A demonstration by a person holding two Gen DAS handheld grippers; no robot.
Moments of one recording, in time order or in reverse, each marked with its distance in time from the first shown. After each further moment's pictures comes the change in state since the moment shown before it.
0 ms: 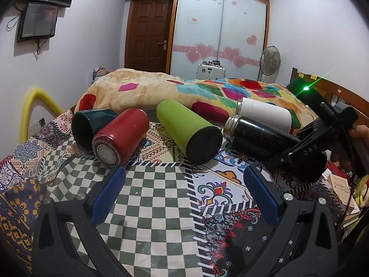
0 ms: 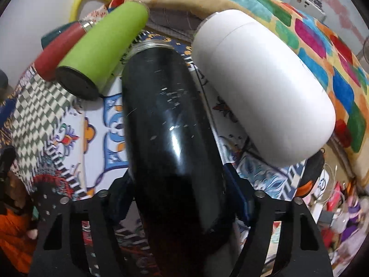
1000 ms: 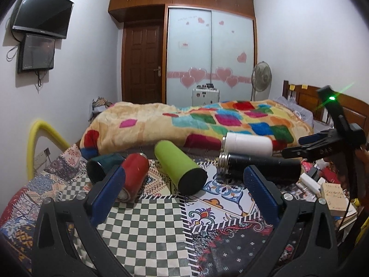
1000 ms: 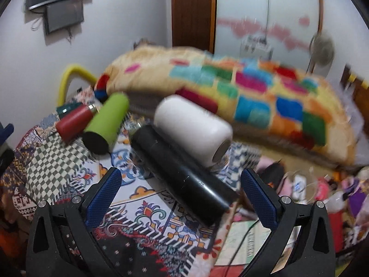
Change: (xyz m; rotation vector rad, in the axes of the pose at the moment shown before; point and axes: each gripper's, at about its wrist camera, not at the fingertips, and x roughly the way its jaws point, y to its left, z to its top) left arm -0.057 -0.025 0.037 0.086 -0.145 0.002; right arm -0.071 -0.031 -0.050 0.189 -0.414 -0.071
